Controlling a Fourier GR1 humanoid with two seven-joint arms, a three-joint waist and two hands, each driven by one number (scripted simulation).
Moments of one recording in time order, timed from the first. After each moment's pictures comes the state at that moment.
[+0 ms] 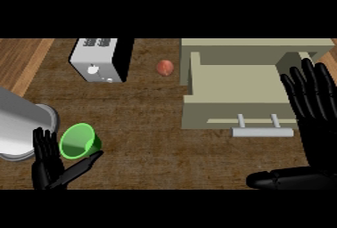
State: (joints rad) left arm 0.12 0.02 0.18 -1.32 0.23 0.30 -0.54; right arm -0.10 -0.07 -0.01 -2.11 -0.12 0.08 0.19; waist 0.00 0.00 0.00
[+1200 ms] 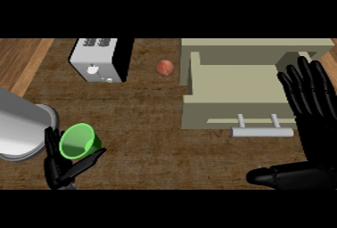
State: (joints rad) left arm -0.08 0.07 0.27 -0.86 0.32 0.17 -0.81; right arm -0.12 -0.07 -0.03 -2.07 -0.13 0.11 0.17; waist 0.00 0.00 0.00
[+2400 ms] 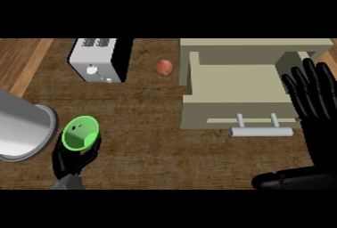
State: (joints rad) left arm -0.26 0.12 0.31 -0.53 0.41 -0.14 -0.99; right arm -0.10 -0.08 -0.04 -2.10 -0.15 0.12 0.21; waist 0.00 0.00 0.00
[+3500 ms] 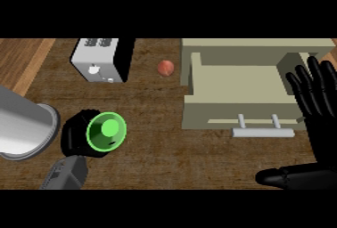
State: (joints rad) left arm -0.30 0.13 0.13 -0.76 0.30 -0.21 -0.94; right arm -0.11 -0.09 -0.07 -2.09 -0.16 0.13 0.19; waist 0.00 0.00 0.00
